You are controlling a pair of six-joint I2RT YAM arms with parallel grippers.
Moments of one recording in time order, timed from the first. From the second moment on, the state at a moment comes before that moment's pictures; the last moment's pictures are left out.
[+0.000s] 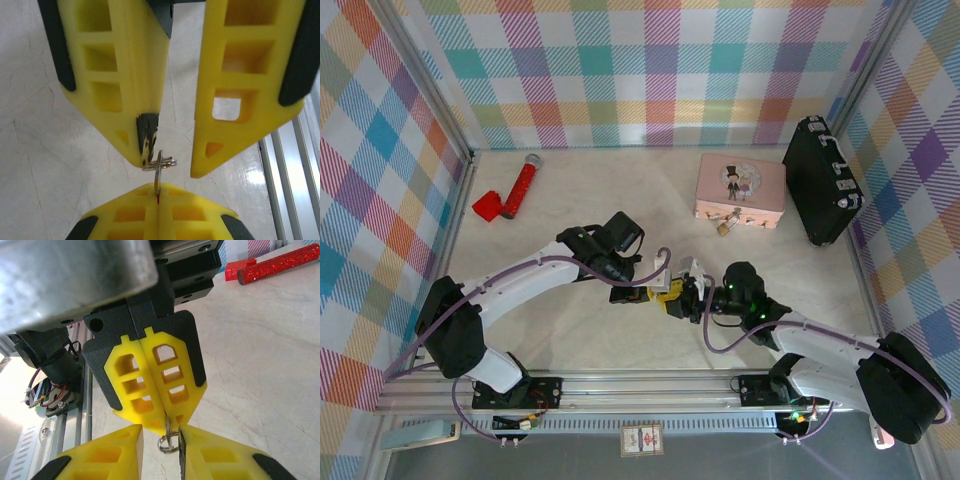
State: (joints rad) left arm -0.81 1.51 1.19 -0.82 0.47 0.78; right arm 0.72 1.05 0.30 0.50 -0.64 0.12
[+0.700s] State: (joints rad) left arm -0.81 1.51 1.19 -0.82 0.47 0.78; right arm 0.72 1.07 0.34 0.45 -0.64 0.07
